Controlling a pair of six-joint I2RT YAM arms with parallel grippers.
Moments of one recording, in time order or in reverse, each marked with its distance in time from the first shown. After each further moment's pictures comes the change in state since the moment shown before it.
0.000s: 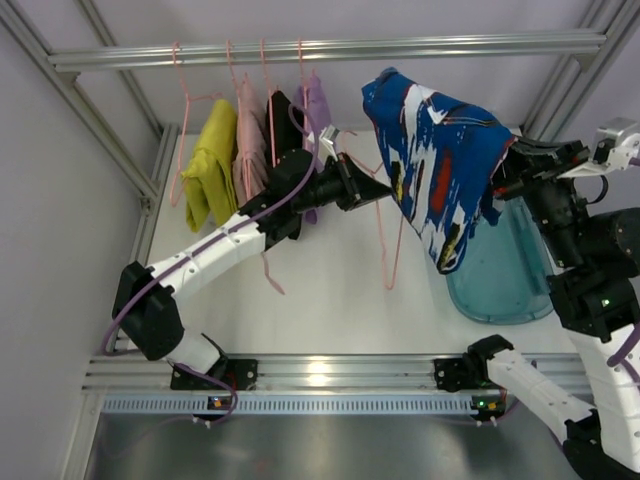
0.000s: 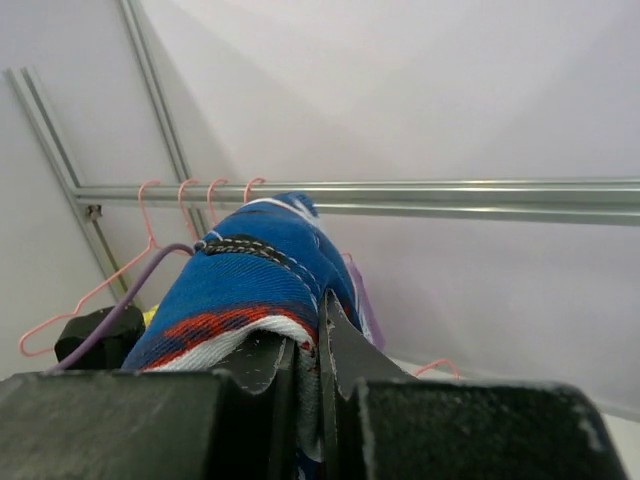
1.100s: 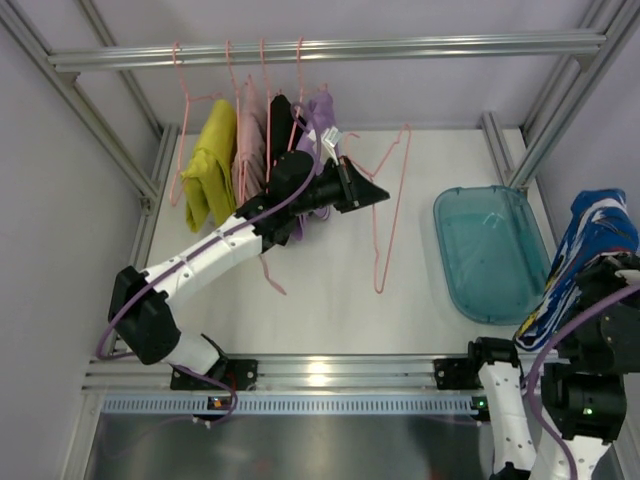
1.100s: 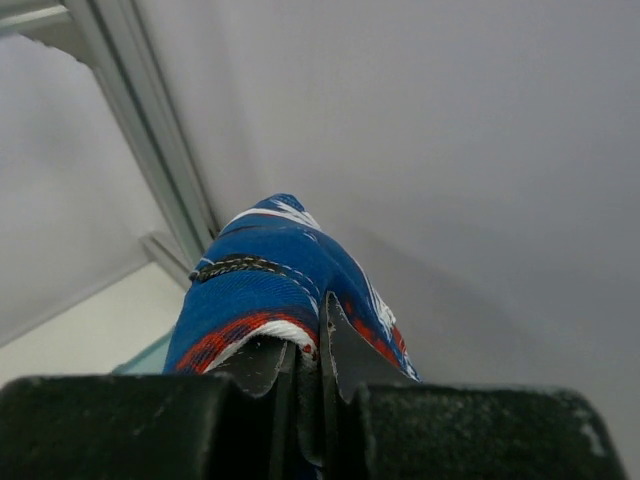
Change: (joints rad) left arm -0.018 -0.029 0.004 -0.060 -0.015 0.161; right arm -0.497 -0.428 -0.148 -0.535 0.708 -0.203
